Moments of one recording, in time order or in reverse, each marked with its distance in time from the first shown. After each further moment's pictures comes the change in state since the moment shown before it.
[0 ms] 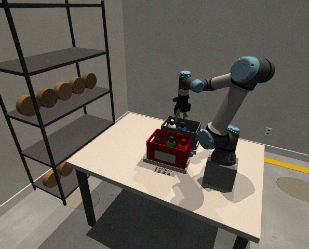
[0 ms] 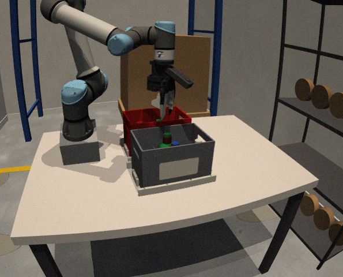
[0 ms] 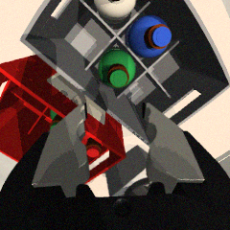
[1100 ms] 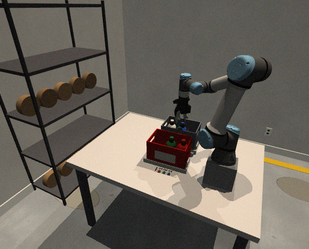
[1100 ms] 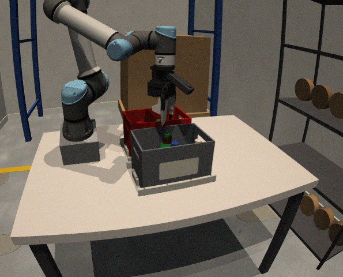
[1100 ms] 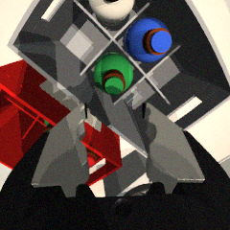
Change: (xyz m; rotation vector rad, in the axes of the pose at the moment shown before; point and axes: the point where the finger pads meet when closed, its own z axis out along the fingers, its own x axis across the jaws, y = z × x) arm 0.007 -0.007 0.019 -0.005 -0.004 -0.010
